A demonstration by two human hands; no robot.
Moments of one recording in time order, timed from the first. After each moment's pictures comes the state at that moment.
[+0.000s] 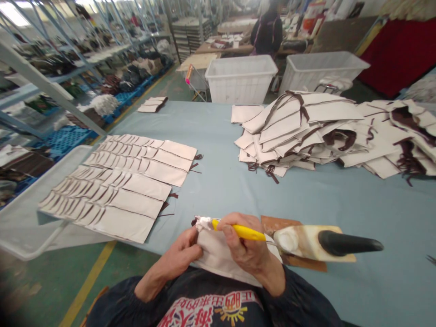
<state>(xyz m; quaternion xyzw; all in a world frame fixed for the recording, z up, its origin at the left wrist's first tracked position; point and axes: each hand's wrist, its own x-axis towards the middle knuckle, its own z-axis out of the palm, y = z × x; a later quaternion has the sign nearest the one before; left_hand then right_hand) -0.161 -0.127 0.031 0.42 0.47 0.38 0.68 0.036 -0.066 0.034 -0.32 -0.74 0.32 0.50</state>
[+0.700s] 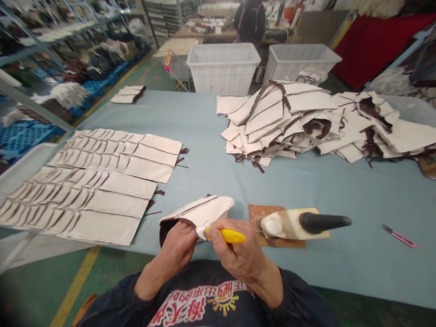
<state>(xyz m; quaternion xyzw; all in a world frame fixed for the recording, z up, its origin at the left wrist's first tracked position) -0.169 -0.130 -0.025 0.85 0.47 0.23 0.09 0.043 -0.085 0.056 -0.35 -0.78 0.26 0.46</state>
